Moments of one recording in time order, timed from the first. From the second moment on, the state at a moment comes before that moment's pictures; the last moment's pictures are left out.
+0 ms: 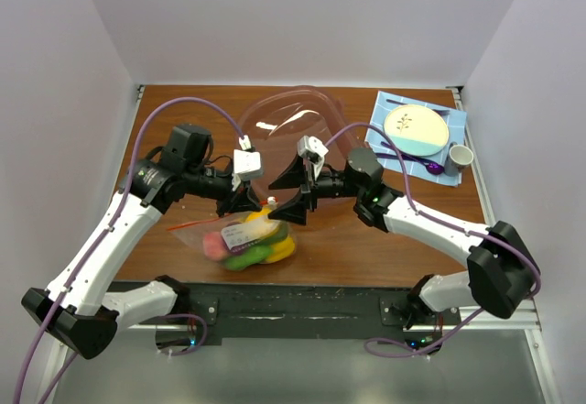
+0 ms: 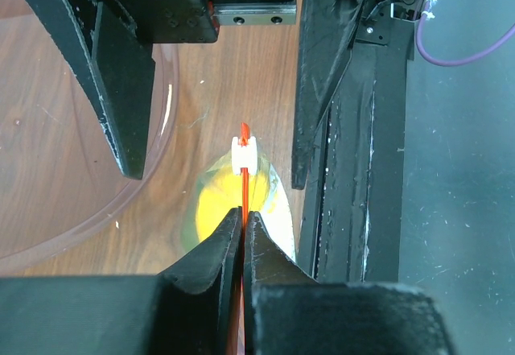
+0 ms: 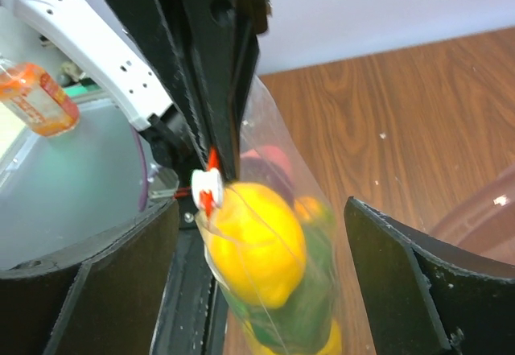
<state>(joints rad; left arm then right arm) -0.48 1.11 1.27 -0.98 0.83 0.53 0.75 1.36 0.83 0.56 -0.85 0.28</state>
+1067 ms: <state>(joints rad) -0.48 1.15 1.33 -0.94 0.88 0.48 0.75 1.42 0.84 0.64 -0.94 0.36</state>
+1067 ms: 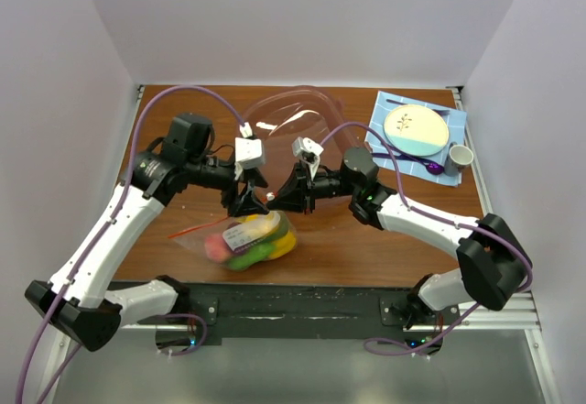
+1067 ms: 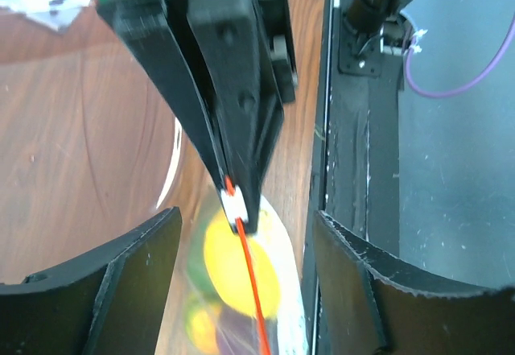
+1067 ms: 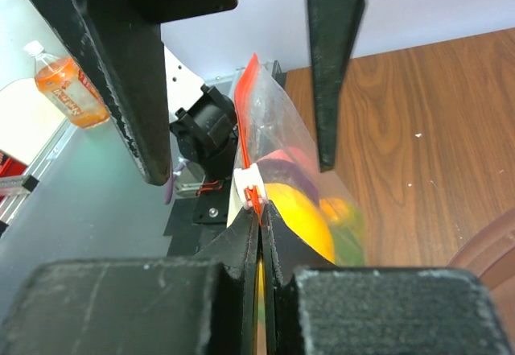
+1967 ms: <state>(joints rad) -0.48 1.20 1.35 -0.90 0.91 0.46 0.75 1.41 0.91 0.50 -0.94 0.29</state>
